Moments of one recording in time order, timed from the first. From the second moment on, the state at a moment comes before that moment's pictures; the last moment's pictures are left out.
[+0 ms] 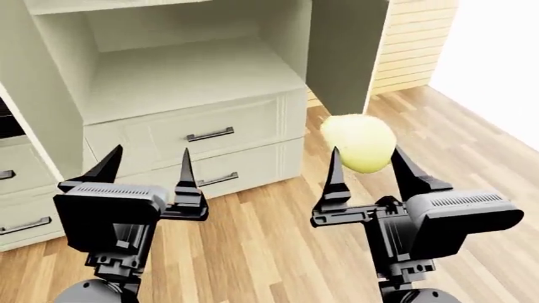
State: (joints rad) left arm -0.23 -0.50 0.29 0.60 -0.48 -0.35 -0.48; right arm 0.25 0.51 -0.43 -0.55 0.45 0.13 0.51
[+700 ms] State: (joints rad) left arm -0.23 -0.51 0.29 0.60 -0.48 -0.35 -0.48; right arm 0.26 0.51 -0.44 -0.55 0.41 0.16 0.54
